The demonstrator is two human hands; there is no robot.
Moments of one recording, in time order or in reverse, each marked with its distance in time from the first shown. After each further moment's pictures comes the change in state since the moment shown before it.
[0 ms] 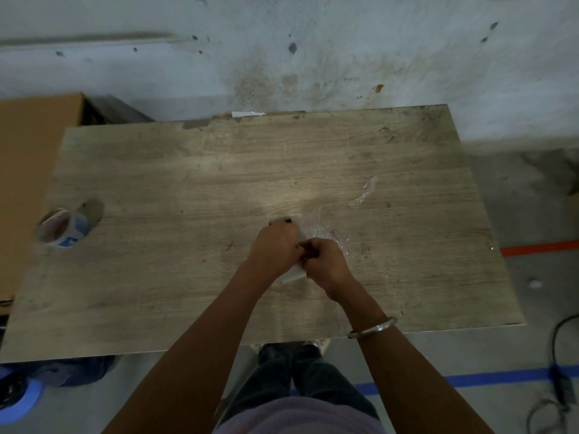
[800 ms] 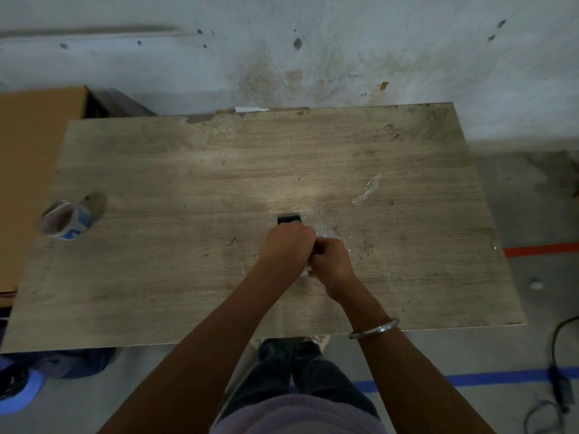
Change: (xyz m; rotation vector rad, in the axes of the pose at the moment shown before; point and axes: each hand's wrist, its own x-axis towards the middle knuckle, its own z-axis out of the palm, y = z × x) left_hand -0.020 0.030 -0.015 0.374 -0.070 0.086; right_hand -0.008 -0.003 0.000 0.132 0.038 0.077
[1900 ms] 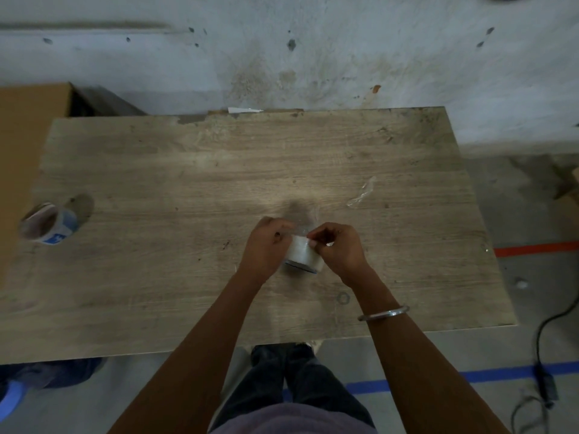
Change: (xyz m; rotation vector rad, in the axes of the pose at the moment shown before) left_hand 0.013 -0.041 0.065 -1.071 0.363 -0.170; right_hand 0.033 0.002 -0.029 -0.171 0.057 -0.265
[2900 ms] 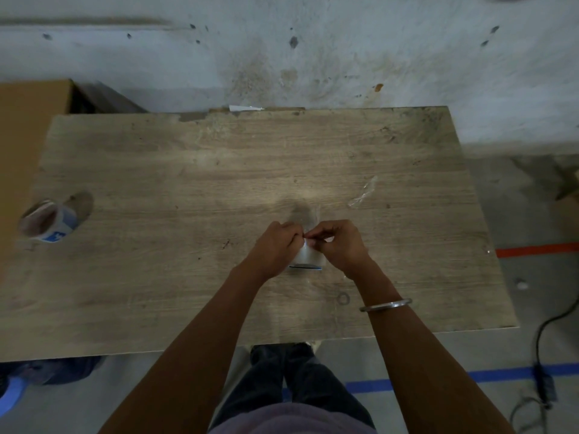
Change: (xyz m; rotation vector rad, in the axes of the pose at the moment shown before) left_hand 0.015 -0.007 0.012 0.221 -0.264 0.189; right_hand 0.016 0.007 -0.005 0.001 -0.088 -0.167
